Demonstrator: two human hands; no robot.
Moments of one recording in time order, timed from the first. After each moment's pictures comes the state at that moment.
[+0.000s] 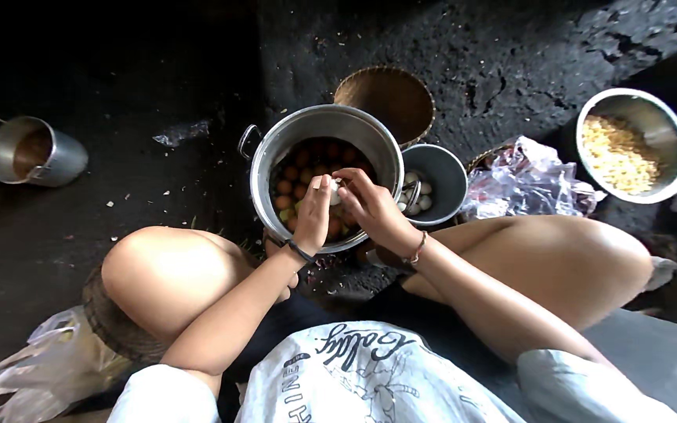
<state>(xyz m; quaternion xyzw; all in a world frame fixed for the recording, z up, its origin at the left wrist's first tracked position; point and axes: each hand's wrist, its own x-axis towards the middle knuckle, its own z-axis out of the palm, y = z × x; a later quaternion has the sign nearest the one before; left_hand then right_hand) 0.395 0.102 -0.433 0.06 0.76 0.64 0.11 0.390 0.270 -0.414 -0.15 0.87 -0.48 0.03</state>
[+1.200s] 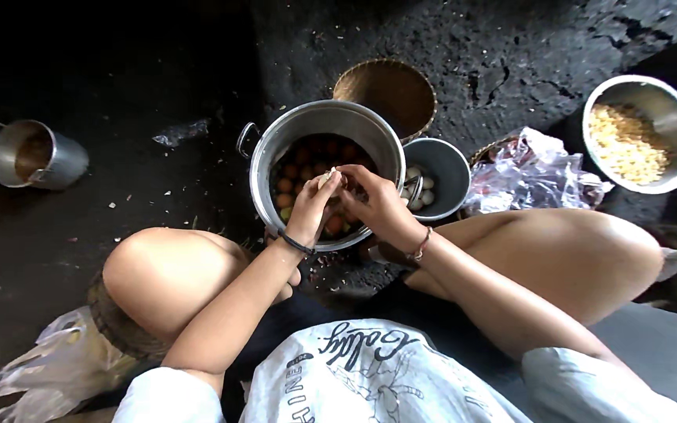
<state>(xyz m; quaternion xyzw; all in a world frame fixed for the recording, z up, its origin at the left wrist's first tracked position) 0.386 0.101 -0.435 -0.07 0.57 0.78 0.25 0.389 0.274 -0.416 -0.13 0.87 -0.47 0.02</state>
